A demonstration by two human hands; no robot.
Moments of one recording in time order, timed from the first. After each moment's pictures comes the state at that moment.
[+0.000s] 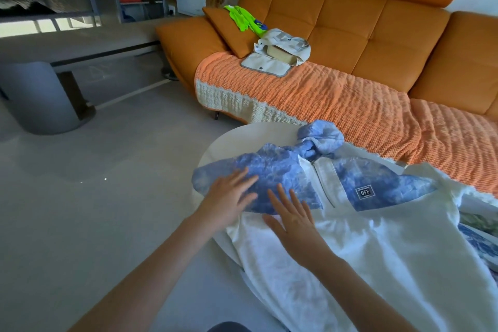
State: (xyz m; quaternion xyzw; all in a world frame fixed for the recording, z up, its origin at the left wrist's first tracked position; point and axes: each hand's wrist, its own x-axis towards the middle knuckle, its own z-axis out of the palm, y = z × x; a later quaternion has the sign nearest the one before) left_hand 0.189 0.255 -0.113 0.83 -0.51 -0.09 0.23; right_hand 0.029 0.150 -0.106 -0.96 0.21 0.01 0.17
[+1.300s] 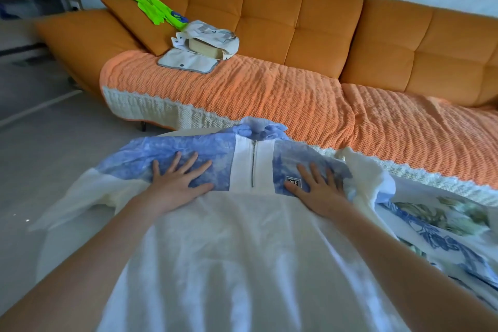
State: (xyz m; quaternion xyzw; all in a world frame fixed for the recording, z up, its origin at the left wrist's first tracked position) left_hand 0.246 0.069 -0.149 0.86 -0.50 -0.12 0.04; right_hand -0.014 -0.120 -0.137 -0.86 0.49 0.05 0.13
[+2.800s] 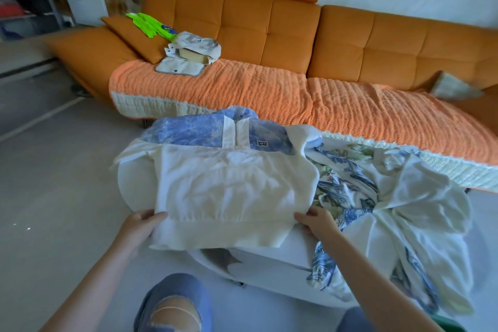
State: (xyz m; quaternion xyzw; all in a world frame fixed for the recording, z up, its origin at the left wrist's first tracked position) left_hand 0.107 0.315 -0.121 0.78 -0.16 -0.32 0.52; right_hand -0.199 0.108 -0.089 -0.60 0.57 -0.19 0.53
